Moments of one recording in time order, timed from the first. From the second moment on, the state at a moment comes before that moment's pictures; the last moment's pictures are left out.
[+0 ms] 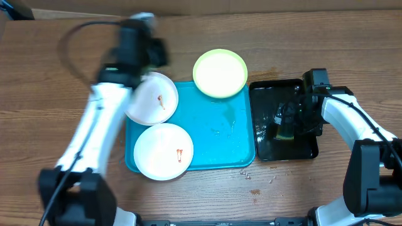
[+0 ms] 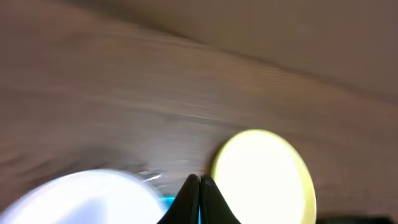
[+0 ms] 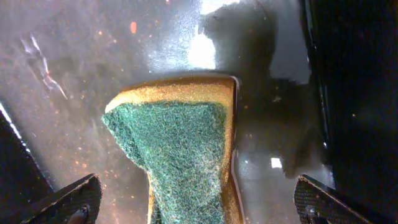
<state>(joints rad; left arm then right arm) -0.10 1.66 1.41 -0.43 0.13 -0.41 0.02 1.74 1.05 -0.79 -0.14 0.29</state>
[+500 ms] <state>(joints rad) 0.06 1.65 1.43 -0.59 0.52 -0.34 0.02 1.74 1.05 -0.79 -0.14 0.29</state>
